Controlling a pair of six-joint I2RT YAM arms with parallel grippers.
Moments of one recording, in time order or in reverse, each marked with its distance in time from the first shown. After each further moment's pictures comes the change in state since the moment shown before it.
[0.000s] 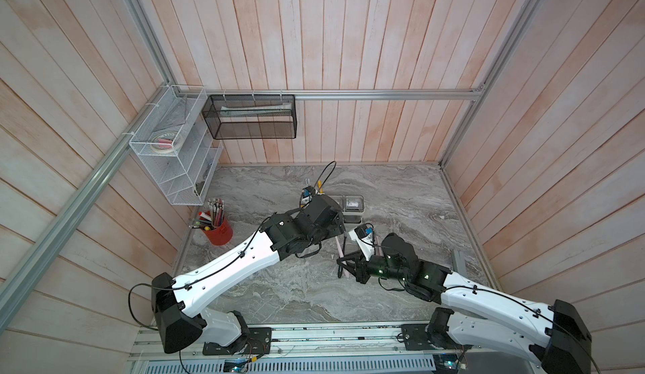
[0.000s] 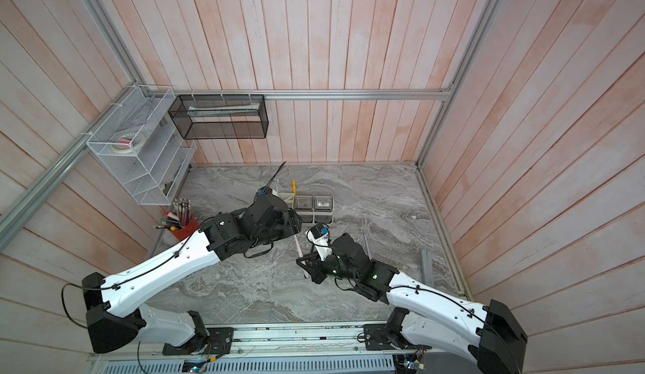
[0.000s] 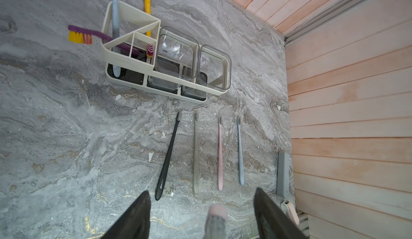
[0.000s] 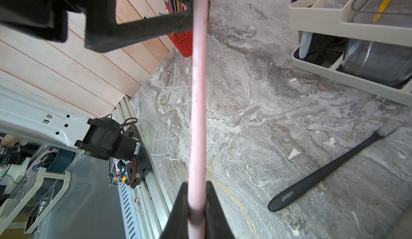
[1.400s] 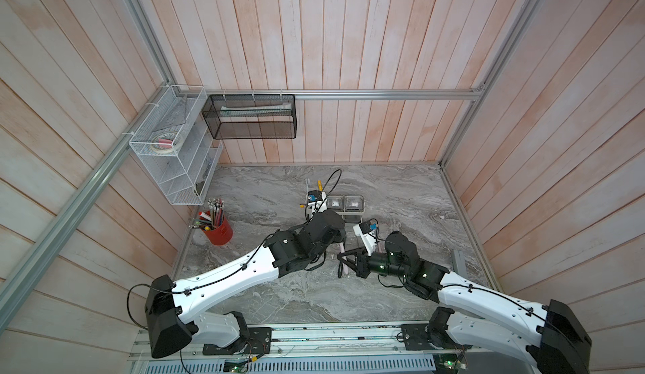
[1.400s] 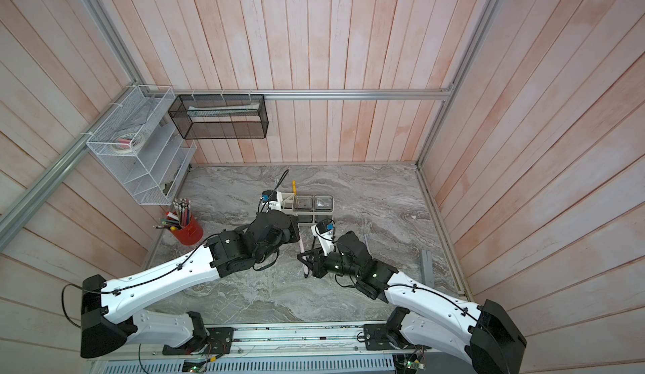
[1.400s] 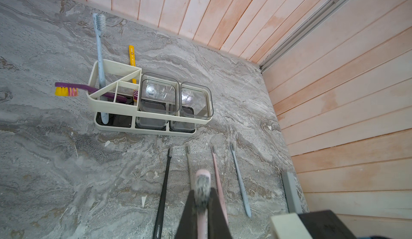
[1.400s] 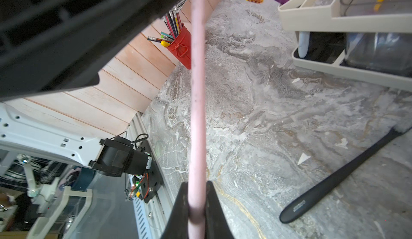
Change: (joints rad) left arm -0.113 -0.067 -0.186 0.328 -0.227 0.157; right arm -0.077 0.019 -0.060 0.145 -0.076 0.112
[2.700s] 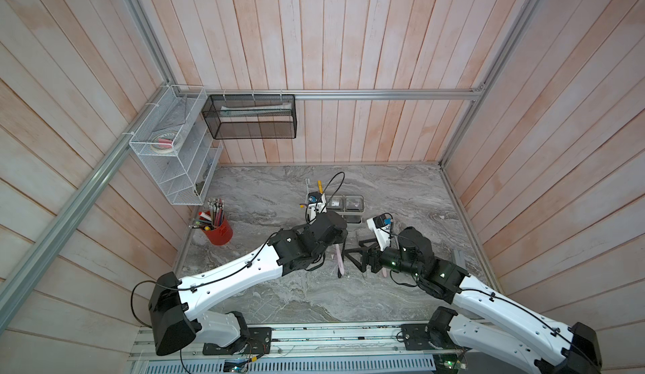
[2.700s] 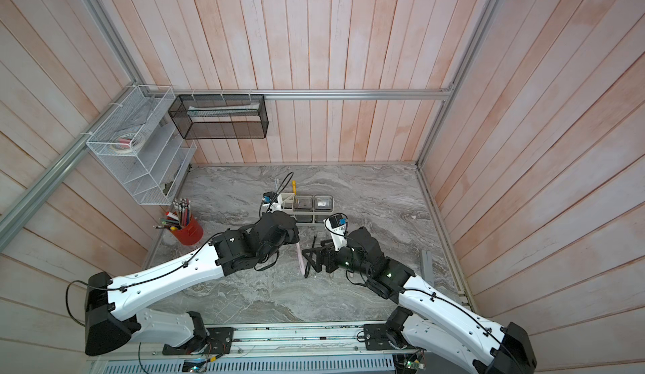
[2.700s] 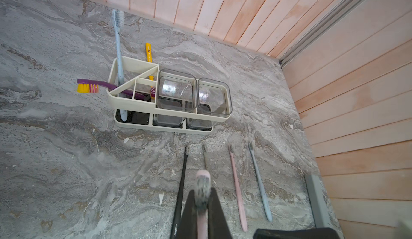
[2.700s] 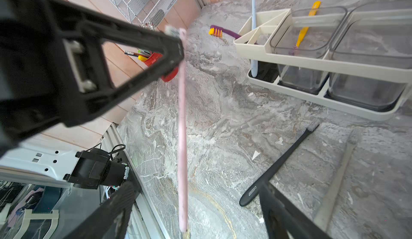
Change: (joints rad) left arm 0.006 0.016 0.000 -0.047 -0.042 0.008; right arm -0.060 -0.127 0.067 -0.237 0.094 -0.068
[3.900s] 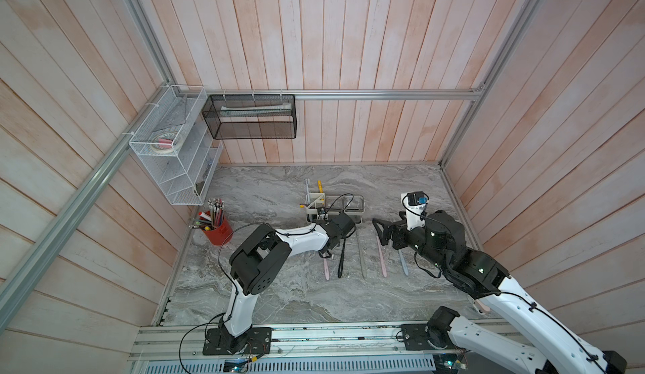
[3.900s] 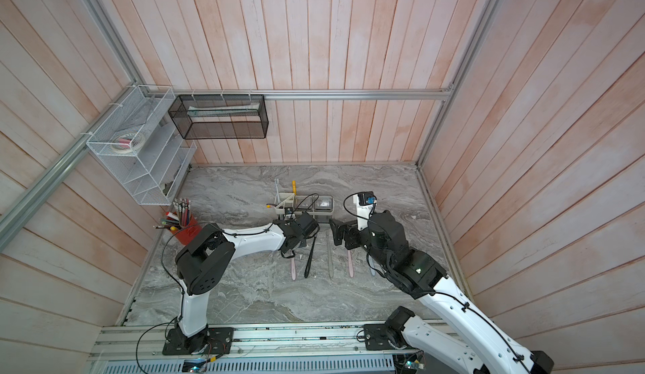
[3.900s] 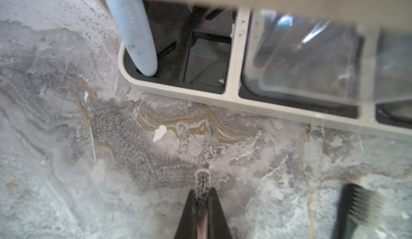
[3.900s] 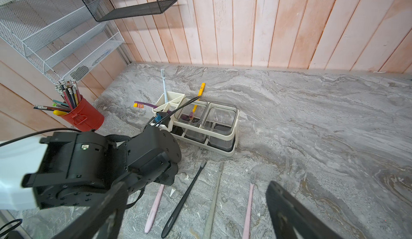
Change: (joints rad) left arm 0.191 0.664 0.101 -0.027 0.051 -0.013; right arm -0.084 -0.076 0.346 -0.406 0.437 -0.206
